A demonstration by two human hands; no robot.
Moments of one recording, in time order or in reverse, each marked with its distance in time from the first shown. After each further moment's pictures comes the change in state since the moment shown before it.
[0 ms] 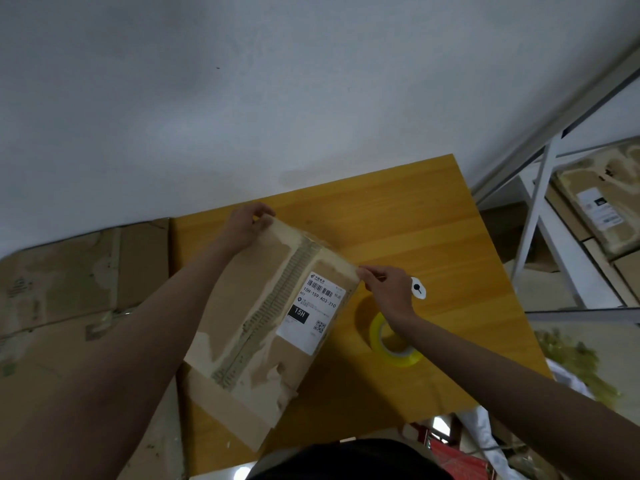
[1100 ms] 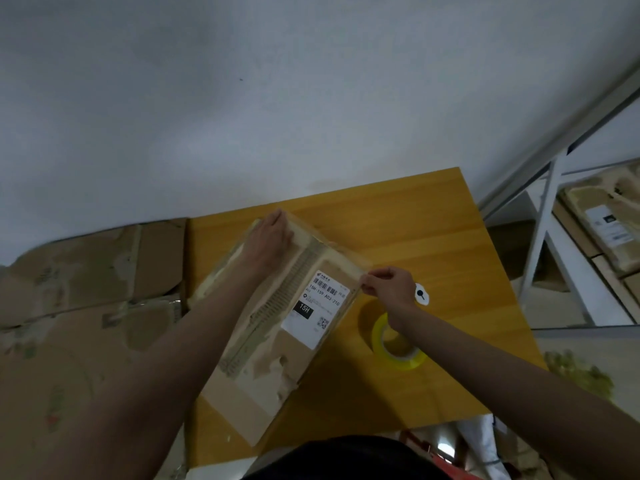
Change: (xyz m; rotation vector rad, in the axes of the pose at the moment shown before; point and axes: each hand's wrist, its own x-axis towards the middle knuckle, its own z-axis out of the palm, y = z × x) left_hand -0.046 0.036 0.031 0.360 0.066 0.008; right_hand -0.004 -0.009 -0.006 0.371 -0.057 0.299
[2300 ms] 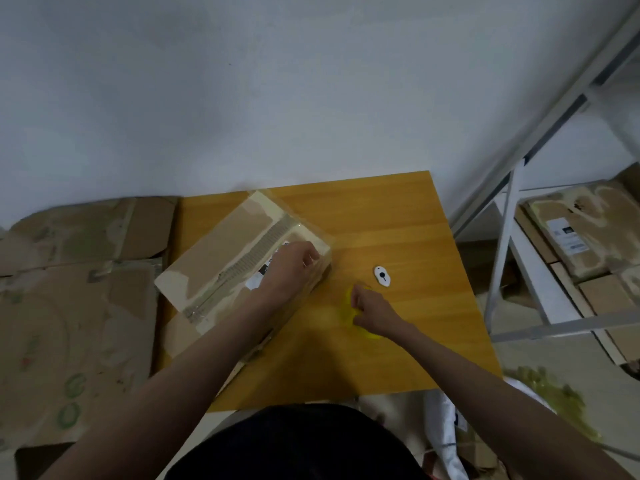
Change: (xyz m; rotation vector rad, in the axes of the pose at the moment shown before) left_hand -0.142 0.150 0.021 -0.320 0.082 -0.016; right_hand -0.017 0.080 -0.101 -1.058 -0.498 -0.458
